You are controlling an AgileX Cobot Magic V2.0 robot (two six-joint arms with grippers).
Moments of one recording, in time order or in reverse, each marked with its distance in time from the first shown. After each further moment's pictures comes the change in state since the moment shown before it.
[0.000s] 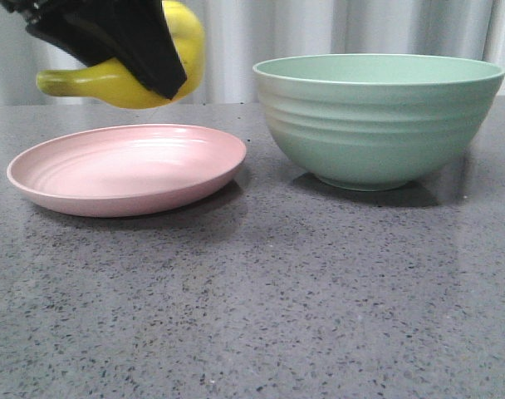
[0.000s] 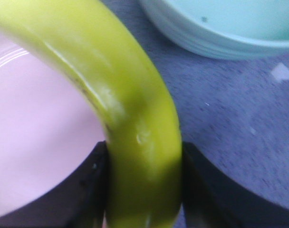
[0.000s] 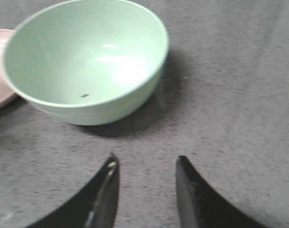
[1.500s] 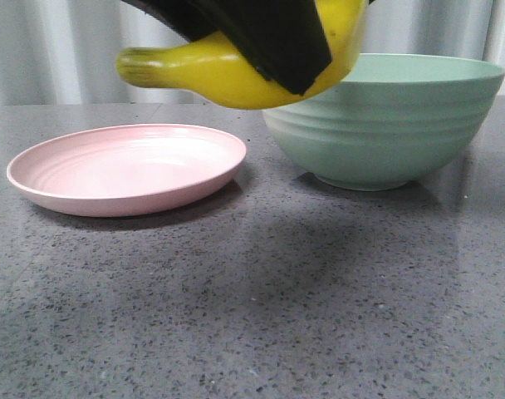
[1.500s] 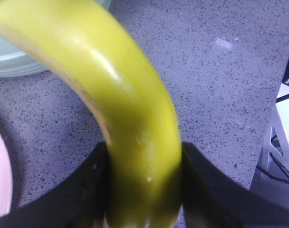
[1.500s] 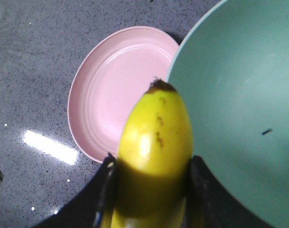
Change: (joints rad) left arm -0.299 -0.045 0.000 -0.050 -0.010 0.068; right arm 0.179 0.696 -0.437 0.462 -0.012 -0.004
